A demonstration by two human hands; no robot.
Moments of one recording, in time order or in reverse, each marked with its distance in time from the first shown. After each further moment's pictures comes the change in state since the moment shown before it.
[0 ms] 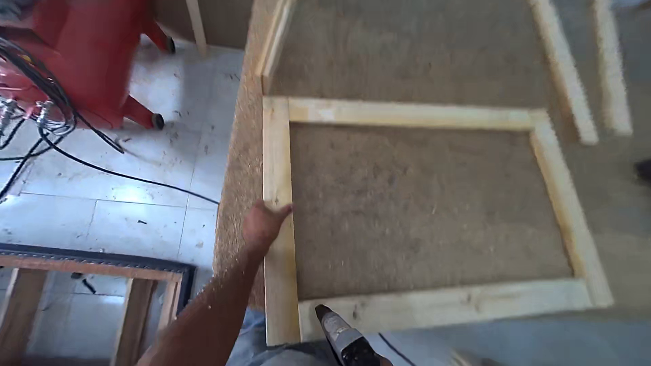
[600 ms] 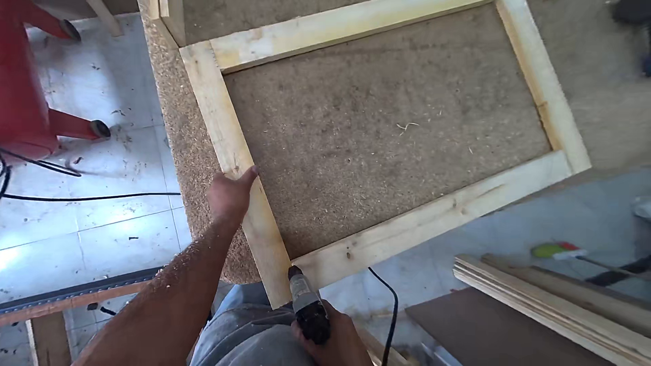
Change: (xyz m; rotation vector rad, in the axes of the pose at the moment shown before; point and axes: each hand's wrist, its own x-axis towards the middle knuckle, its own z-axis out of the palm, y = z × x) left_hand 0.005 0.007 0.009 0.117 0.110 0.064; right_hand 0.009 0.017 0.101 0.097 0.188 0.109
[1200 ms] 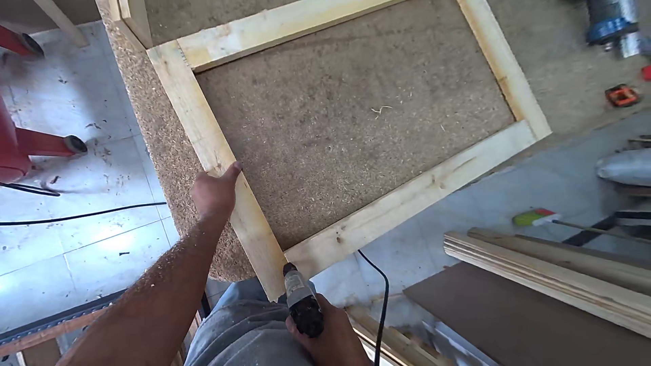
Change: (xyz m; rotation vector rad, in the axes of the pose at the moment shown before) left_hand -0.002 -0.002 0.001 0.009 0.023 0.051; right_hand -0.015 0.002 0.017 0.051 0.054 0.076
